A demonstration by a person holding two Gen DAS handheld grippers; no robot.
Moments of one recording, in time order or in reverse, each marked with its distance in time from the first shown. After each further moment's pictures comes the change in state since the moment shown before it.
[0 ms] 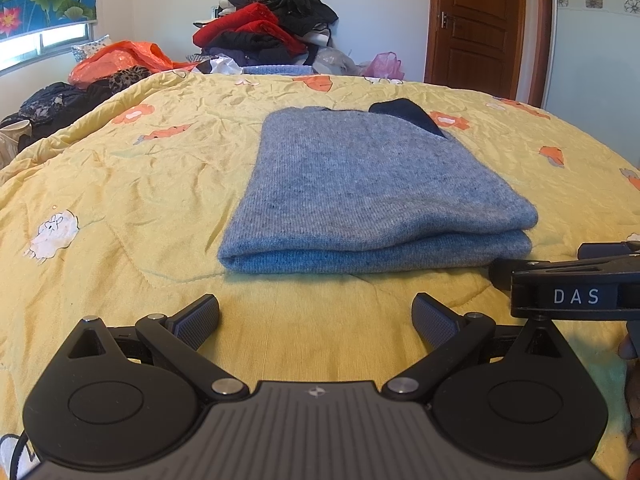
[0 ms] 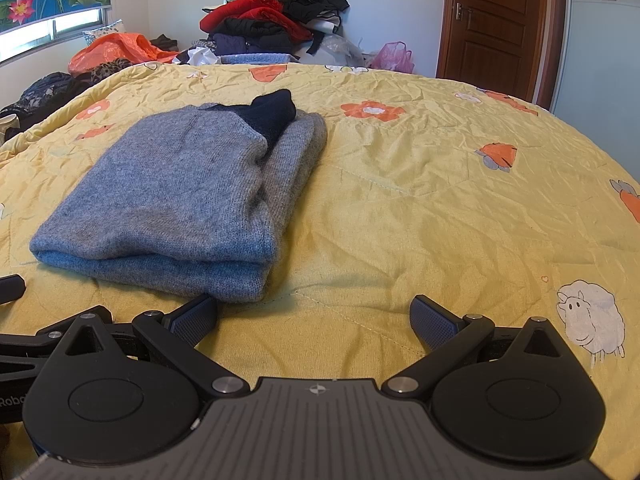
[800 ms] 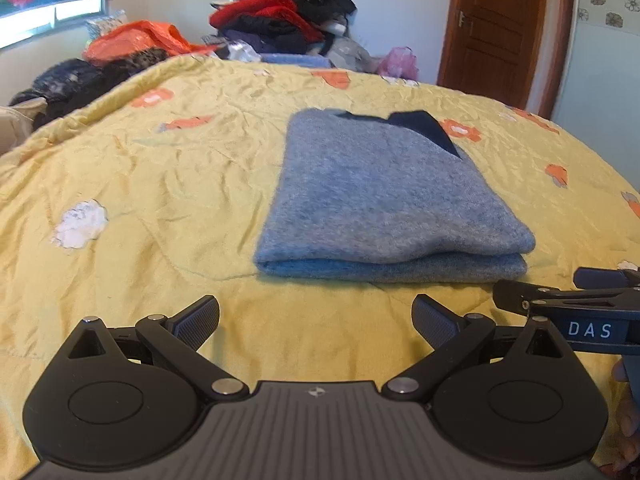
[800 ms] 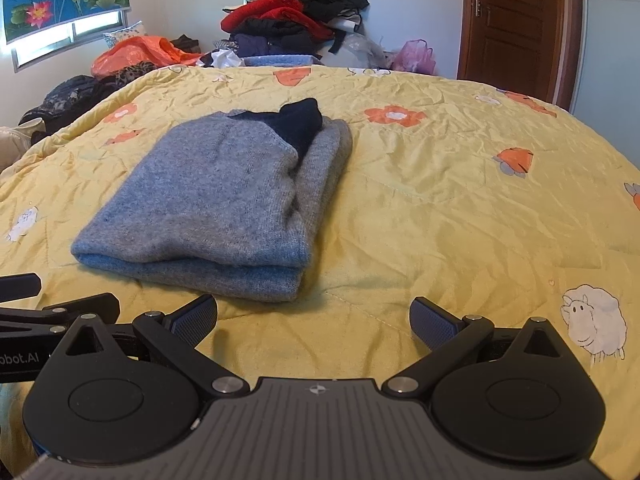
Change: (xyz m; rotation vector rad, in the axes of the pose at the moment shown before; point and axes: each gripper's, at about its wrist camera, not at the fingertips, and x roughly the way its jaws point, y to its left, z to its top) left arm -0.026 0.019 0.014 -0.064 0.029 0.000; right arm -0.022 0.004 0.007 -0.006 0.015 0.084
